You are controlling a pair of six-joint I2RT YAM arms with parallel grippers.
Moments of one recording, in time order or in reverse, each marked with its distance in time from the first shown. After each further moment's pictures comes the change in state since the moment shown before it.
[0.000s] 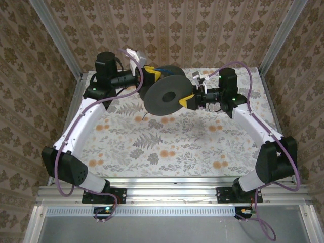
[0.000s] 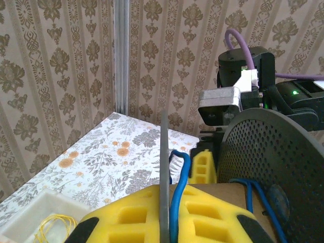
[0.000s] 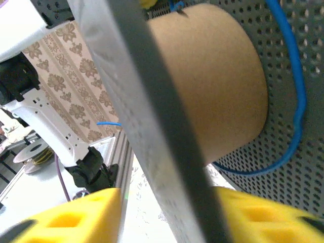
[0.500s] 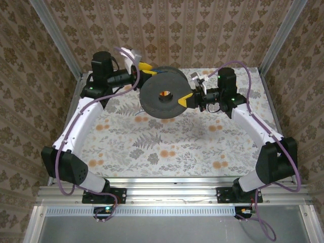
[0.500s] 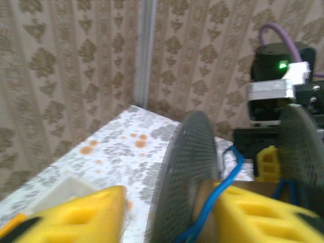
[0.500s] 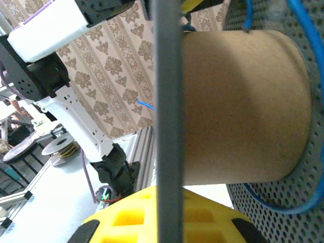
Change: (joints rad) left arm 0.067 -0.005 -0.007 -0.032 -0.051 0.005; right arm 0.011 -0.006 0.005 -0.008 -0.079 0.026
